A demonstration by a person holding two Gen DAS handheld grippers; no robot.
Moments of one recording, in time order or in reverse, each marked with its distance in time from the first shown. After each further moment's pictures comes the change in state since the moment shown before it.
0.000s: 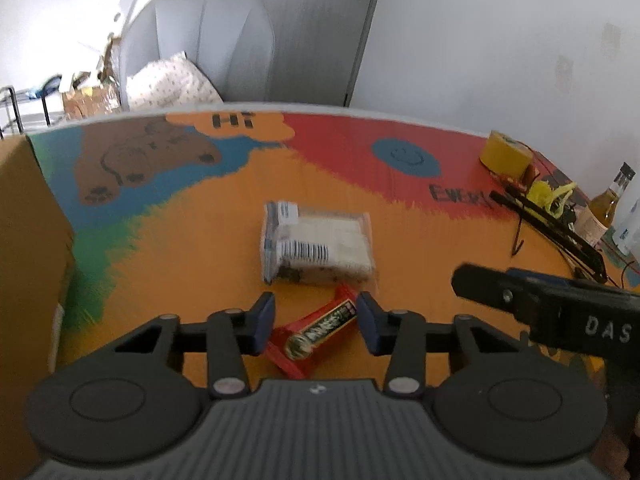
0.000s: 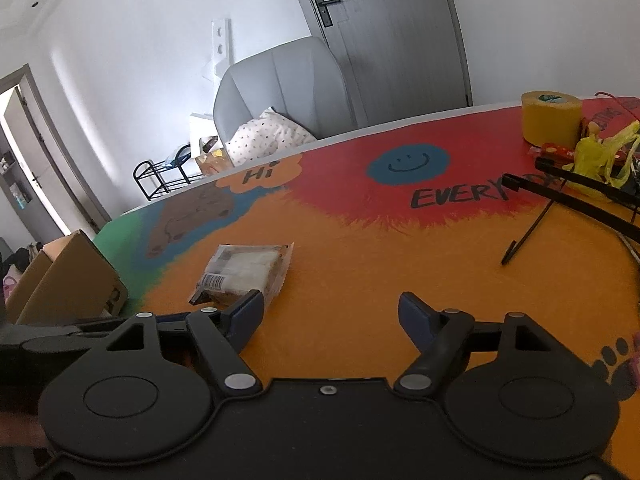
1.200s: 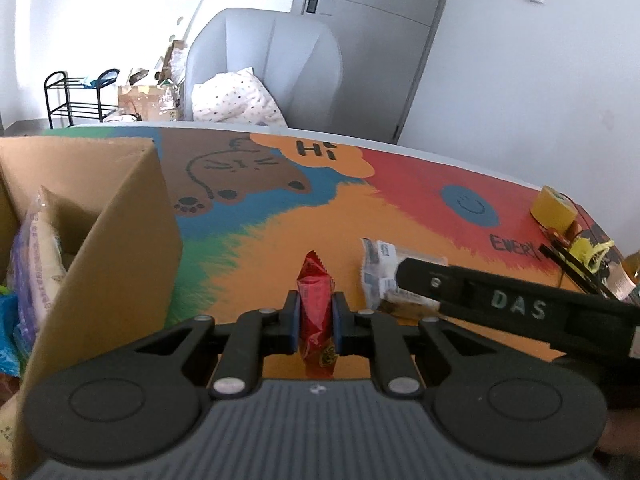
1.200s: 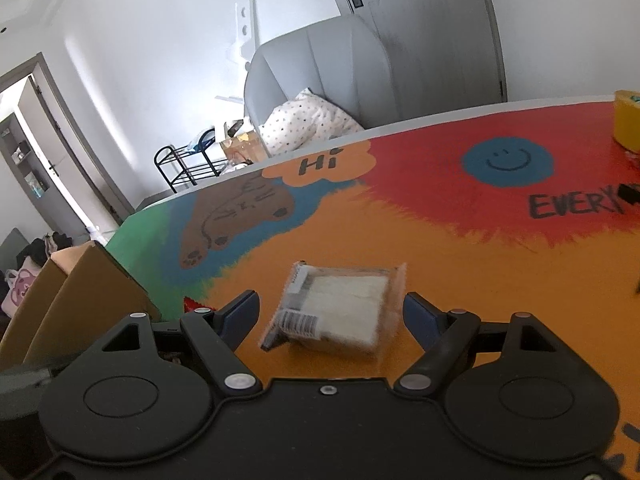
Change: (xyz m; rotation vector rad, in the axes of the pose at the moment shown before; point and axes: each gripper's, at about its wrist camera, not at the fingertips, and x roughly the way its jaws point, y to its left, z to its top) left arm -0.024 0.049 0.007 -0.126 -0.085 0.112; right arm 0.066 0.067 0.018 -0.012 0.055 0.065
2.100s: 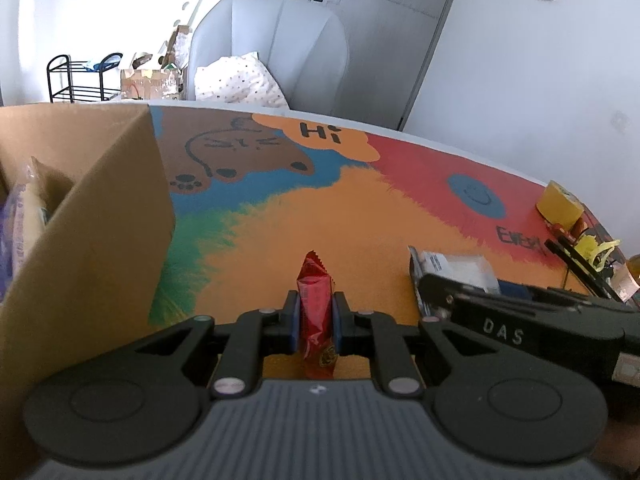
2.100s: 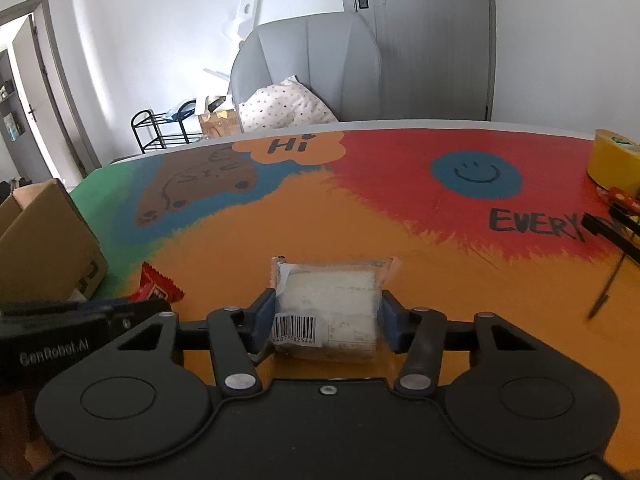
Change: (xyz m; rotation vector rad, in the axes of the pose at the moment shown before) left arm 0.006 0.001 -0.007 -0.023 0.027 0.000; right arm -0.011 -0.009 -0.016 -0.168 0.004 -0.130
